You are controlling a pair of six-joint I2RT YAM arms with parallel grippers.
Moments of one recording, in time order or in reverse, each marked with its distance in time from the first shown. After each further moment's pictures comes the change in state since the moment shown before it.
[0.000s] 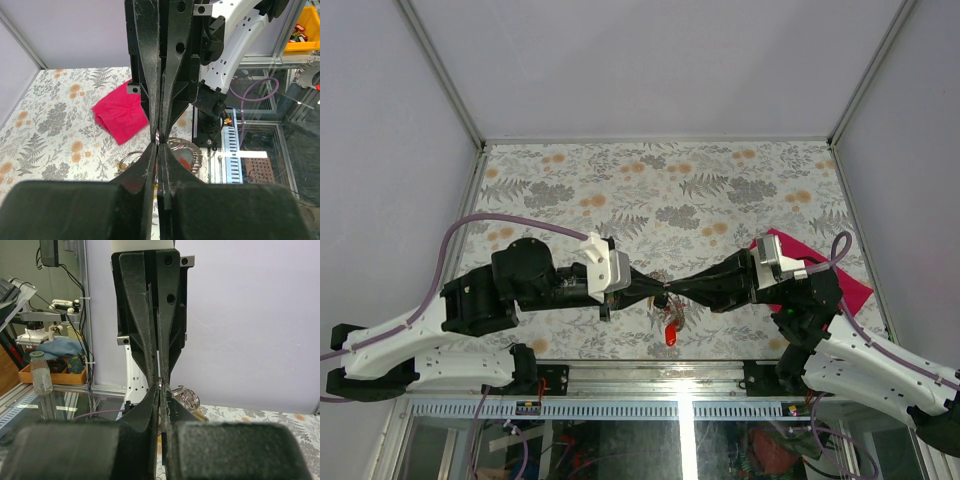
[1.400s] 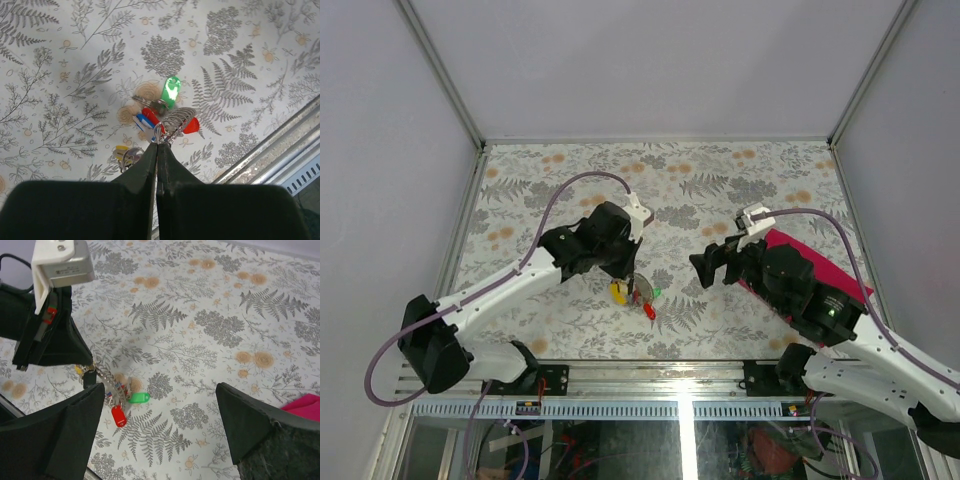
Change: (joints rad) left arm 0.480 0.376 -0.183 -0.232 -0.075 -0.327; right arm 0.000 -0.034 0.183 -1.056 0.975 -0.045
